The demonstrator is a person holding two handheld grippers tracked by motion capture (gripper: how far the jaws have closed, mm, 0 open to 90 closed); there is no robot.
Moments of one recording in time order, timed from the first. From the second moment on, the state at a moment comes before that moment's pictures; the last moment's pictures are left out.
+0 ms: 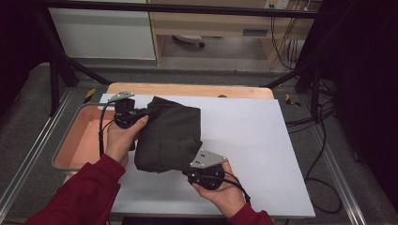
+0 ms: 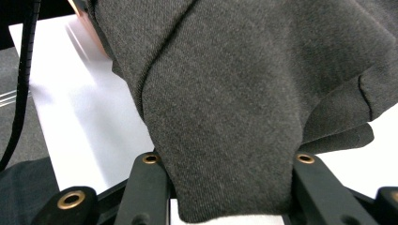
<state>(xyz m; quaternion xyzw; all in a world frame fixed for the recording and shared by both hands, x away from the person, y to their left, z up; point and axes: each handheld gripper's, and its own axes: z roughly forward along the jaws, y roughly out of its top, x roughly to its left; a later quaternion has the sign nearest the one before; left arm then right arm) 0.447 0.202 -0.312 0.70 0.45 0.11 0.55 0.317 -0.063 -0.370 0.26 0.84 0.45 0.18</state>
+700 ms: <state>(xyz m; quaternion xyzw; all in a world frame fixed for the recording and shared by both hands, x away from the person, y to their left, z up) 0.455 0.255 -0.279 0.67 0.47 0.13 0.55 0.343 -0.016 -0.338 0.23 0.84 0.47 0.17</state>
